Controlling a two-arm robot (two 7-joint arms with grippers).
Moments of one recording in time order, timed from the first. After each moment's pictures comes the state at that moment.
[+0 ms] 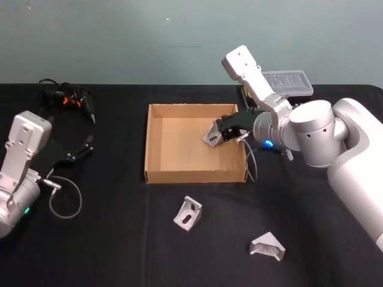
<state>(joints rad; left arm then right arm) -0.20 0.60 0.45 -1.41 -0.25 -0.12 0.03 0.68 0.22 -0.55 -1.10 0.12 0.52 0.32</state>
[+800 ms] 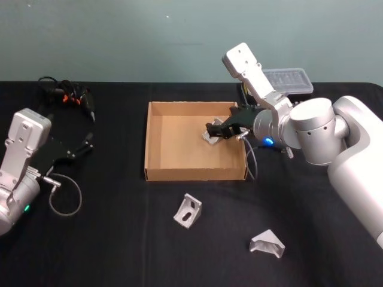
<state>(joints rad) -0.20 0.60 0.45 -1.41 -0.25 -0.12 0.03 0.67 0.23 -0.55 -1.11 0.12 0.53 0.32</state>
